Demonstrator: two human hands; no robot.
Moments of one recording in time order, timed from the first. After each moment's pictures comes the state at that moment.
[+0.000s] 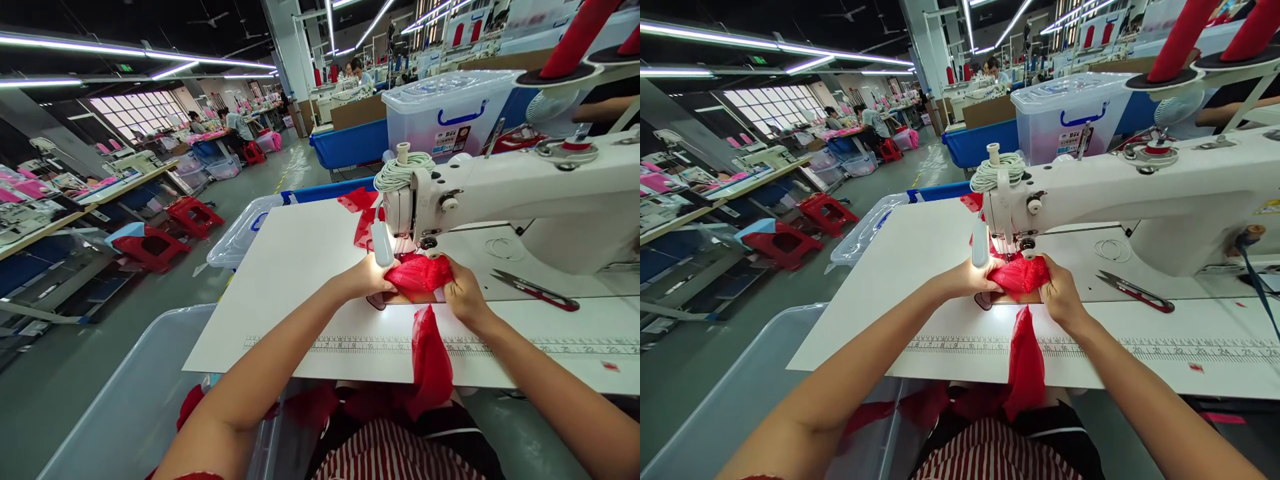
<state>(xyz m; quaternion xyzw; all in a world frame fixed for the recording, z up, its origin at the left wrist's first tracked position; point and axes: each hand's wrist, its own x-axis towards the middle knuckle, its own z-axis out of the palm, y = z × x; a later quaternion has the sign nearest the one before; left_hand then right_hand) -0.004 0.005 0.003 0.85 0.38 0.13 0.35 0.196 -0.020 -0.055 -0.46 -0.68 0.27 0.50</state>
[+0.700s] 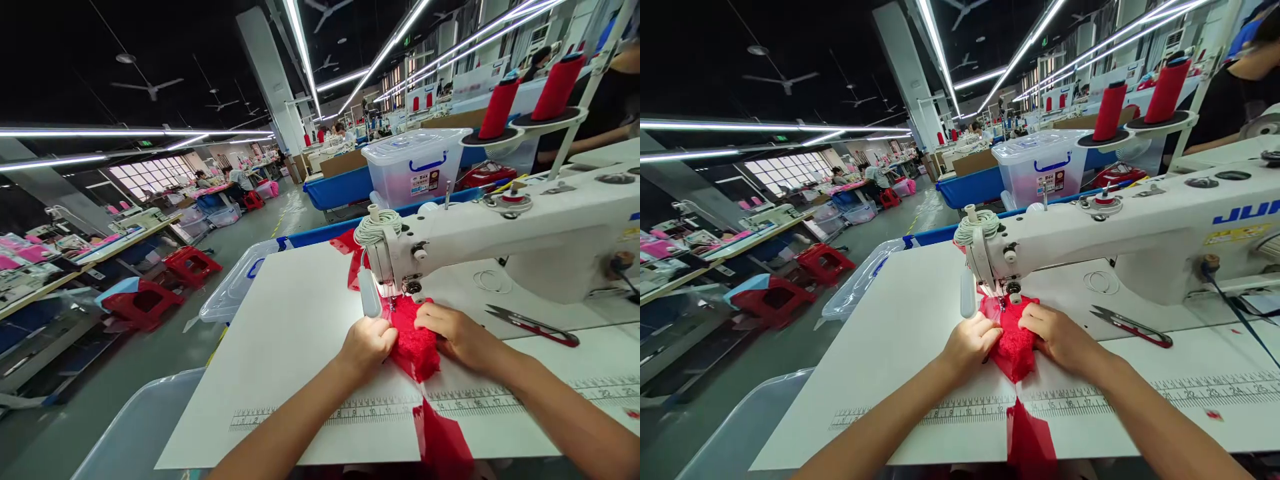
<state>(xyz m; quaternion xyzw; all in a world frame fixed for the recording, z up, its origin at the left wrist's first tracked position) -0.005 -0.018 -0.053 0.92 0.33 0.16 -0.14 0.224 -0.012 -0.046 -0.30 -0.90 0.17 0.28</state>
